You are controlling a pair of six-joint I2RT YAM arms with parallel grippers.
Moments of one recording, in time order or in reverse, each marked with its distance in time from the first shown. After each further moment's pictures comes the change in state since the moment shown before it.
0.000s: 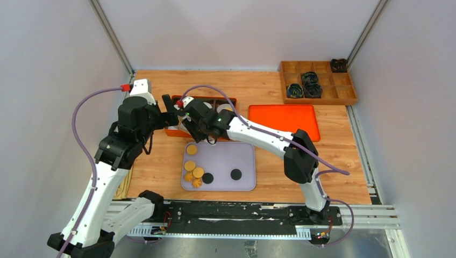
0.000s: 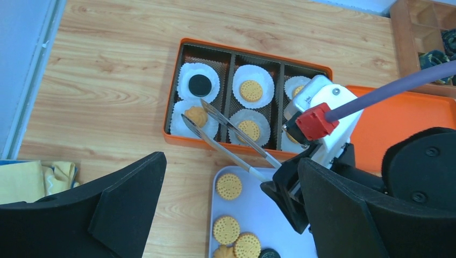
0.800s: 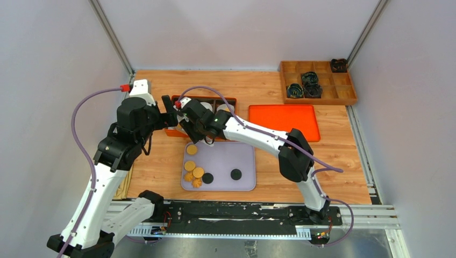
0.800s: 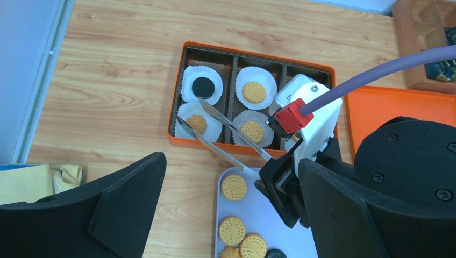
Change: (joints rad) left arm 0.000 -0.013 0.000 -0.002 -0.003 0.031; right arm -0.002 0.064 0.043 0.007 -0.014 0.000
